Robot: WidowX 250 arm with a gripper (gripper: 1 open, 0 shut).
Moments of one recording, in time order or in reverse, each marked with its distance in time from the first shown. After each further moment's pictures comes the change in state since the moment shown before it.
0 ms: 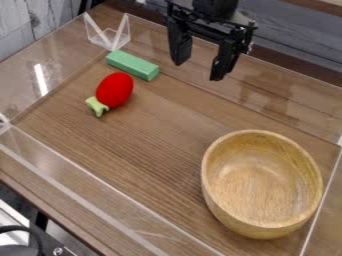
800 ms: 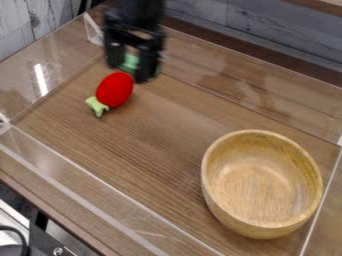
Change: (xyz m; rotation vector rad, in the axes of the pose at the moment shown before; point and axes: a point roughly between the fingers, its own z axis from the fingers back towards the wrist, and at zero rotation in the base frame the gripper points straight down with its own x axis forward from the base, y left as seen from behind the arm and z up) arm -0.030 0.101 -0.026 -0.004 0.041 -0.074
